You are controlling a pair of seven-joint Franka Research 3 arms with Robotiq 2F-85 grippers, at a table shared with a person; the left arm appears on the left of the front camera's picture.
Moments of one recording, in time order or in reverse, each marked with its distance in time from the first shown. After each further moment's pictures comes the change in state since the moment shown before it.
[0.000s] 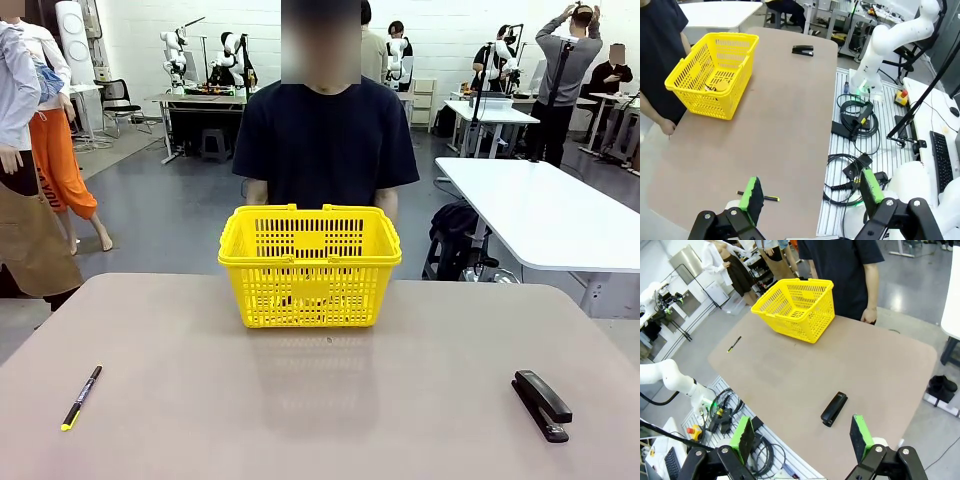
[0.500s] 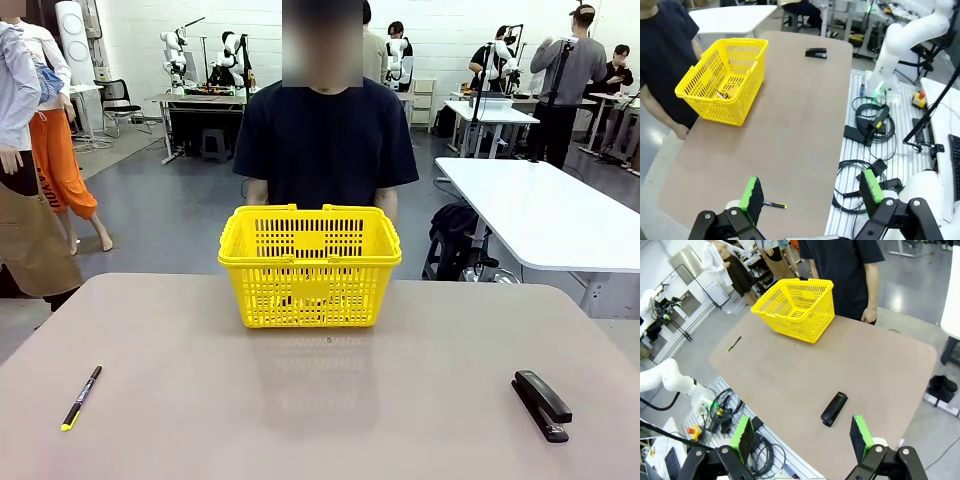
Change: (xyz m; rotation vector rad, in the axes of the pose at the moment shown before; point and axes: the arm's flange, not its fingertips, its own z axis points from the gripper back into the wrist) left arm 0.002 -0.038 -0.020 0.104 -0.024 -0.051; right arm 0.000 0.000 0.000 0.000 0.000 -0.001
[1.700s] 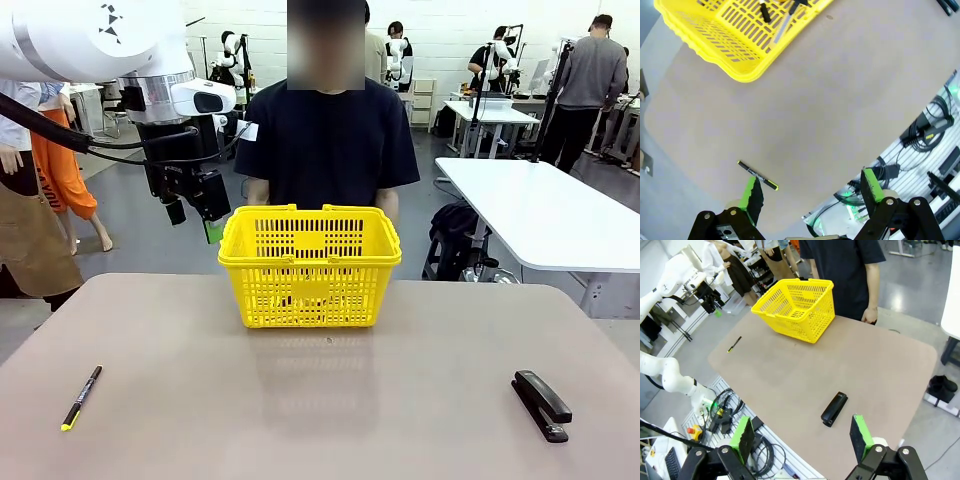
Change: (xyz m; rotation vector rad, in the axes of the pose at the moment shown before) left arm 0.184 0.077 -0.339 0.355 0.794 0.486; right arm 0.000 0.000 0.000 0.001 0.000 0.000
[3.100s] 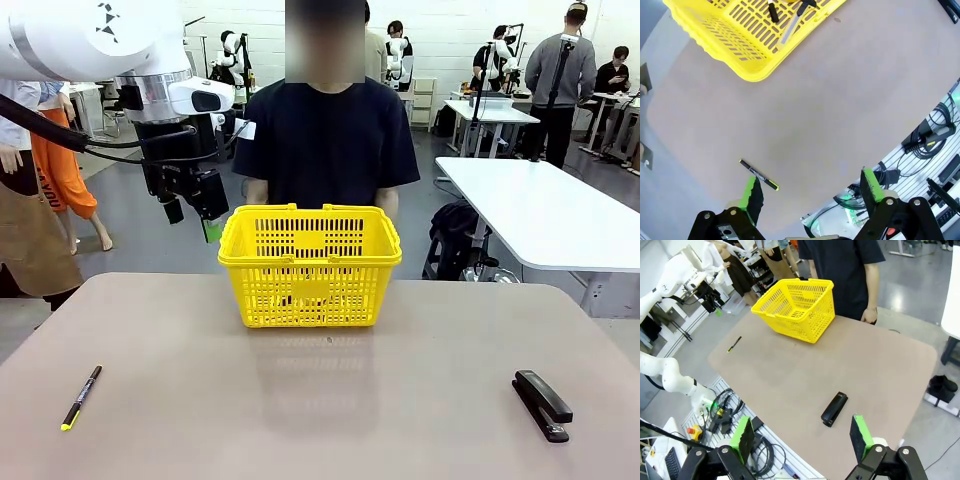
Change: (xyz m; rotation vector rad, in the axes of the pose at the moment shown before) left arm 0.005 0.001 -0.003 0.028 -0.002 0.049; right arm 0.000 0.000 0.000 0.000 0.000 0.000
